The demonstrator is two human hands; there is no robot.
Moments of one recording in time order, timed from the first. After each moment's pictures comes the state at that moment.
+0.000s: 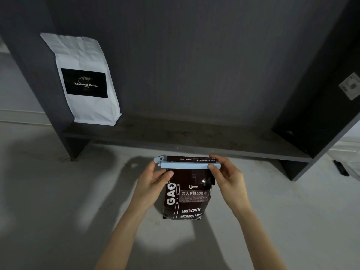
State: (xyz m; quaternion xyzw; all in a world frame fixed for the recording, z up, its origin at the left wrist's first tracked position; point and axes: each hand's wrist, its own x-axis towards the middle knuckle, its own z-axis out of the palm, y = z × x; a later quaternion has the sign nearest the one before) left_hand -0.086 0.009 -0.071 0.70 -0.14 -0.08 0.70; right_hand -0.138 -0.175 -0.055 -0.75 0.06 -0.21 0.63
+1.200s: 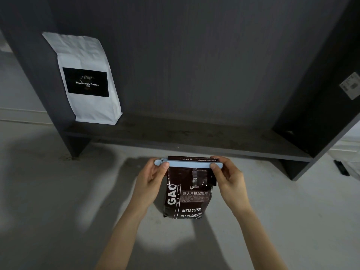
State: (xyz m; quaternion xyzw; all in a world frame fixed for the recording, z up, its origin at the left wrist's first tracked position) left_hand -0.089 0.010 -0.067 0.70 -0.13 -0.02 0.70; right_hand -0.140 -0.173 -0.057 -0.76 0.08 -0.21 0.60
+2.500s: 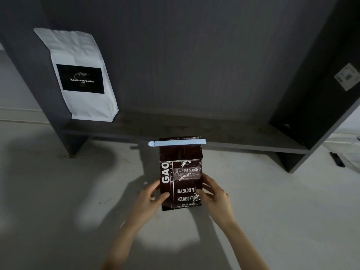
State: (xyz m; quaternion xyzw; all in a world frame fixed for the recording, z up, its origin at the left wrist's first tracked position) left_hand -0.098 0.024 -0.128 0.83 -0.13 -0.12 0.52; right_hand -0.161 -0.161 -0.120 -0.81 0.13 -0.10 0.56
